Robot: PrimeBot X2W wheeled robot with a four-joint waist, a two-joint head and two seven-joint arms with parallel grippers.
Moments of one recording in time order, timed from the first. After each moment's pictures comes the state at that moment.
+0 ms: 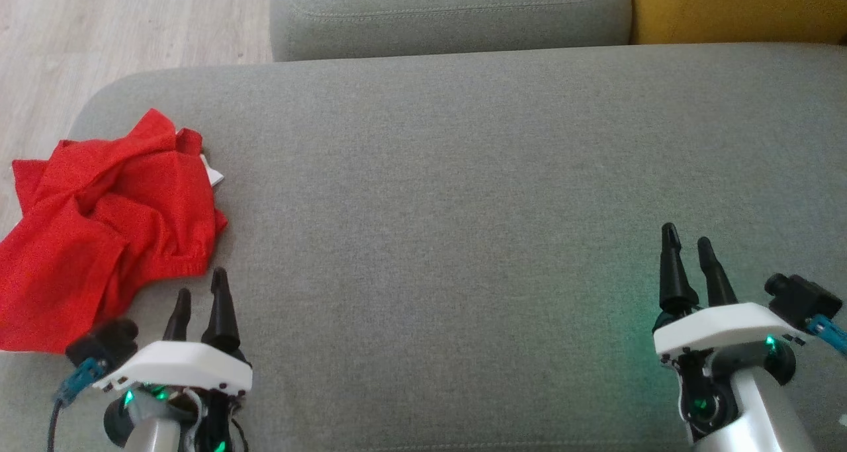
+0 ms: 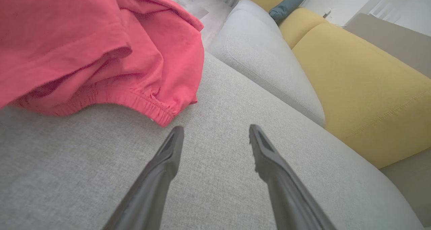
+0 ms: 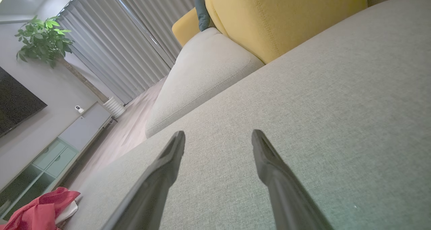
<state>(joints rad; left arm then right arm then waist) -0.06 0.03 -0.02 0.33 -0.60 0.01 -0.12 -0.16 -0.04 0.00 0.43 0.58 0.12 -0.12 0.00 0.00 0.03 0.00</state>
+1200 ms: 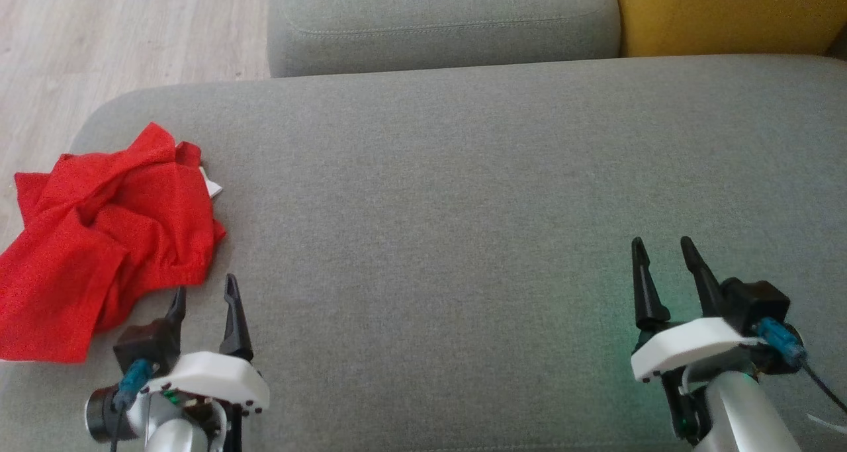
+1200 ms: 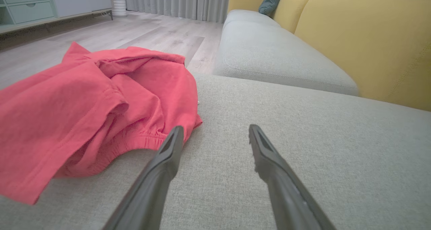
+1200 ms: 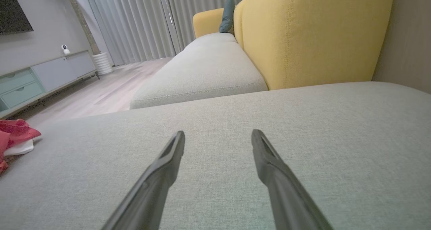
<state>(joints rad) -0.04 0.03 -0.05 0.35 -0.21 0.08 -0.22 -0.16 -0.04 0.02 0.48 0.17 0.12 -0.22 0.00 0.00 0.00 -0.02</state>
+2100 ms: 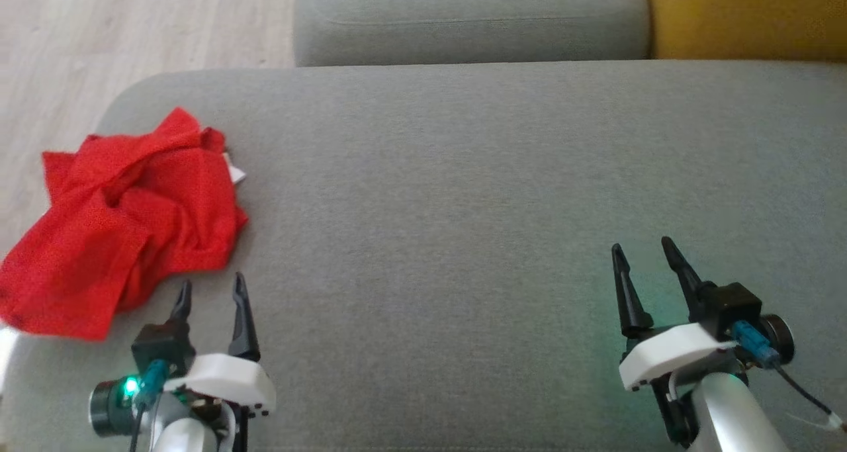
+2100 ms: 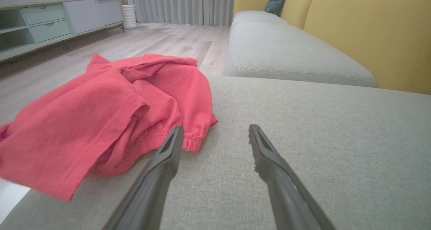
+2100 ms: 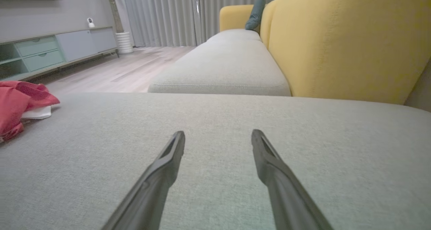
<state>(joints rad) -0.04 0.03 -0.07 0.35 -0.11 0.11 -0.25 -0.16 -0.04 0.05 0.50 0.03 0.12 -0.25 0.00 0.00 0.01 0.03</state>
